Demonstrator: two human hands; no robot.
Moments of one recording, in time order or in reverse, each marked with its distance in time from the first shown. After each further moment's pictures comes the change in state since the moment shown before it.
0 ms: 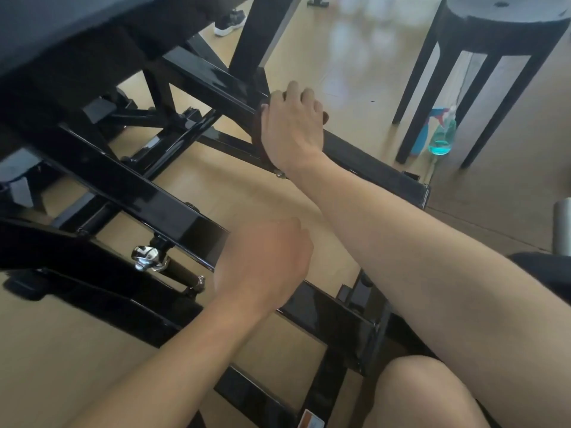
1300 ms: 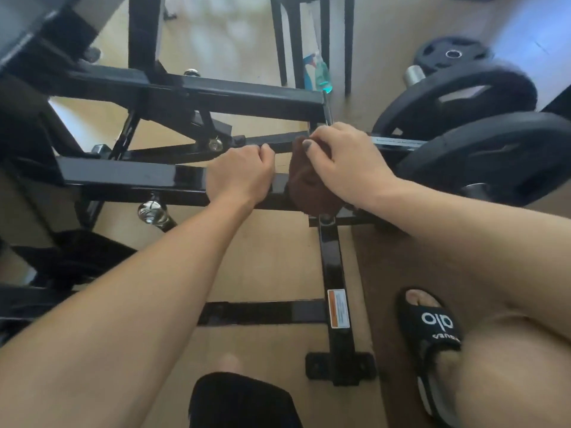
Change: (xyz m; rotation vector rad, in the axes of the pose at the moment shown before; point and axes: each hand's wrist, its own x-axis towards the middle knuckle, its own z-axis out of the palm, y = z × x) left_hand -0.011 -0.020 0.005 -0.162 -0.011 0.235; right_hand -0.272 0.020 -0.149 0.307 -0.018 0.395
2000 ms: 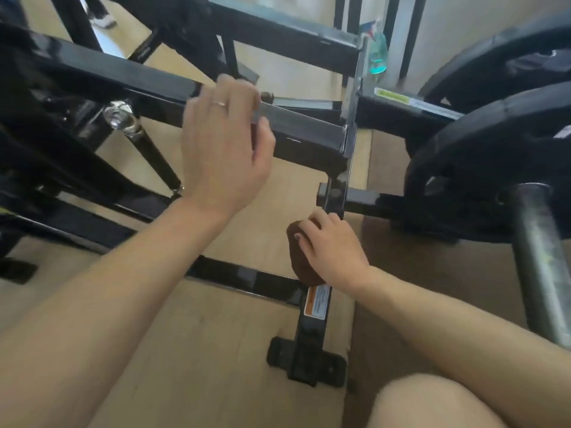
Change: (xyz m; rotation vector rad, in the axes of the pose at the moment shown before) left_hand -0.095 0.018 0.007 -0.086 0.506 0.189; right_hand -0.128 0.113 0.136 -0.271 -0.372 -0.246
